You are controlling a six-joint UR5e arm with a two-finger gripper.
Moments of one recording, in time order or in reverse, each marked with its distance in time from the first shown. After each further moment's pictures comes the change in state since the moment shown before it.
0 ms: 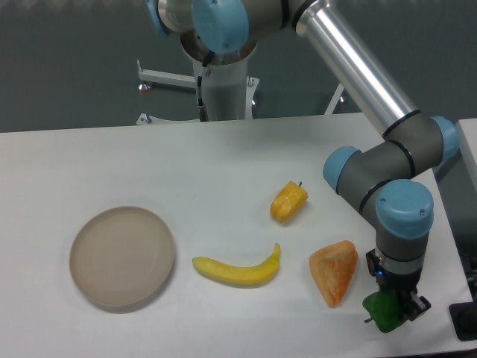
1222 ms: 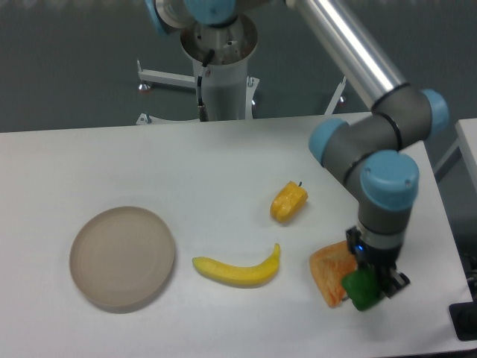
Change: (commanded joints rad) arm -0.043 0.332 -0.405 -0.038 -0.100 -0.151
